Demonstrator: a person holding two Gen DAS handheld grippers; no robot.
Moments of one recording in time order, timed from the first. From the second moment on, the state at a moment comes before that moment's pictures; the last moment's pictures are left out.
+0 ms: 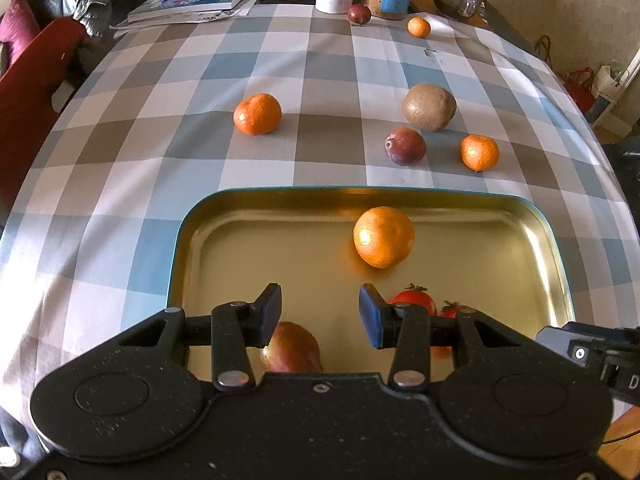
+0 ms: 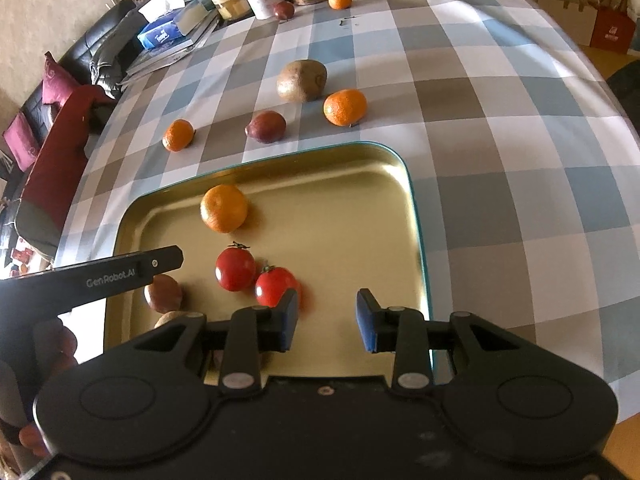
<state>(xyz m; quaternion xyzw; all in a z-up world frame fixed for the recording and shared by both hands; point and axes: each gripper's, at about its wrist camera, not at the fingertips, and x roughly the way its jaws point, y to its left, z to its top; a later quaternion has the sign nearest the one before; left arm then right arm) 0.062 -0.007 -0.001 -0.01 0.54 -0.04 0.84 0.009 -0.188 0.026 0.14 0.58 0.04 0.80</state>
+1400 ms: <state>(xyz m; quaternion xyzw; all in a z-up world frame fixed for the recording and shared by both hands) 0.226 -0.107 -0.003 0.04 0.52 -0.13 0.84 0.125 -0.251 0.010 0.19 0.53 -0.03 0.83</state>
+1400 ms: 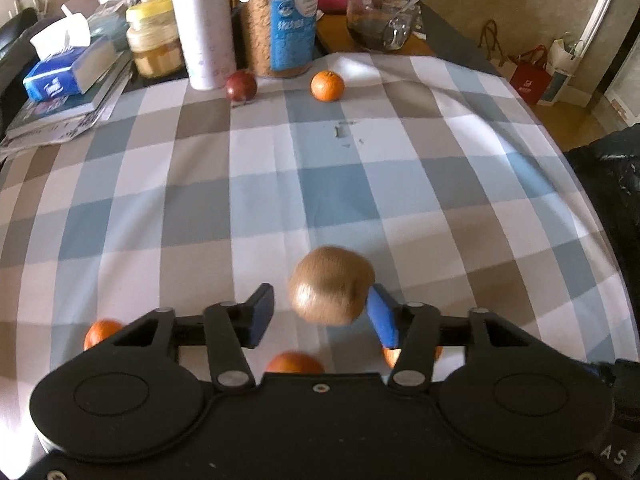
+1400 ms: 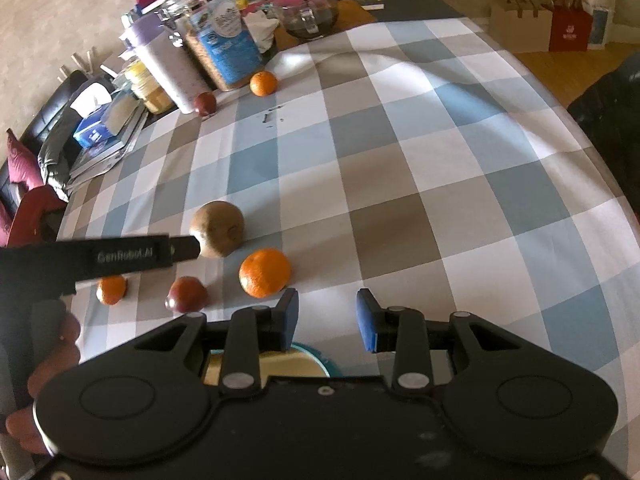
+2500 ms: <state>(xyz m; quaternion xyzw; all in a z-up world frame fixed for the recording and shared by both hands) 0.249 -0.123 -0.047 0.06 0.54 -0.15 0.83 0.145 -0.249 -0.014 0.21 0.55 -0.05 0.81</state>
